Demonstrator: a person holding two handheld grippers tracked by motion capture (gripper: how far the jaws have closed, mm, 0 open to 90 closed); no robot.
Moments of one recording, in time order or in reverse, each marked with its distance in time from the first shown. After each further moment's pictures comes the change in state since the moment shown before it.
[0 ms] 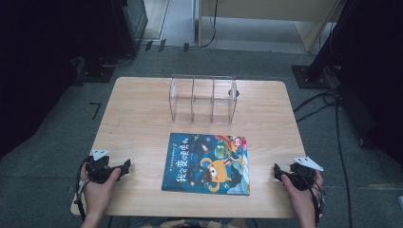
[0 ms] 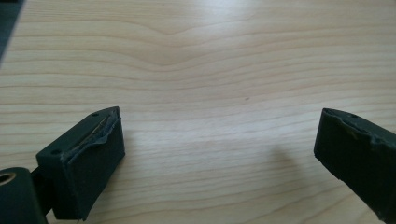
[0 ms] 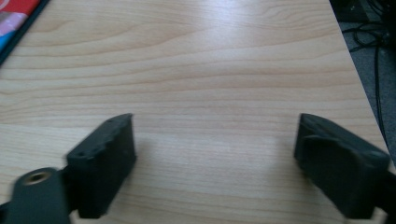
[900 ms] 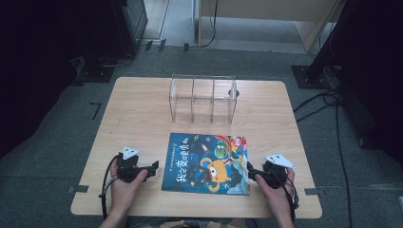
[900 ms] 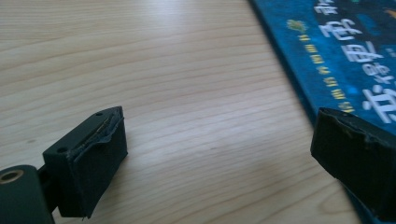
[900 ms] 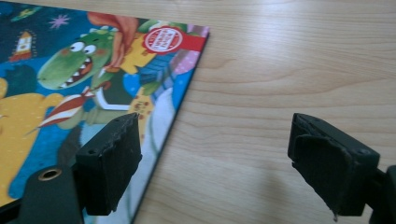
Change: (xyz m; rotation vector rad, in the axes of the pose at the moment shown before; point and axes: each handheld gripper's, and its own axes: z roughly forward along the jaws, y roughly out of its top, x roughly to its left) left arm -0.082 0.007 0.014 0.013 -0.201 0.100; right arm 0.084 0.012 -0.005 -0.057 0.183 -0.070
